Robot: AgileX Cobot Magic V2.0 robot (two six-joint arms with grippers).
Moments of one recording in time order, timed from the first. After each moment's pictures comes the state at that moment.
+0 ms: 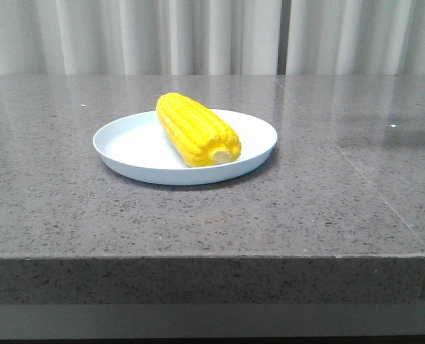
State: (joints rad) left arm -0.38 0.04 -0.41 0.26 0.57 -0.30; right arm 0.20 1.45 -1.53 0.01 1.13 0.20
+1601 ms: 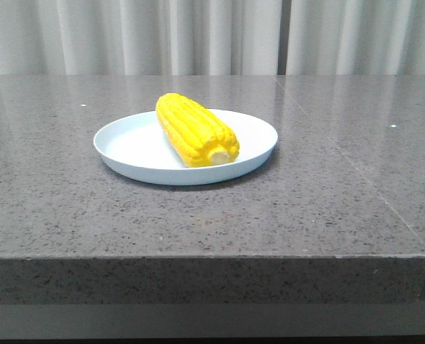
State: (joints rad) left arm -0.38 0.04 -0.41 0.26 0.57 -0.30; right arm 0.12 0.24 -0.45 -0.07 0.53 0.20
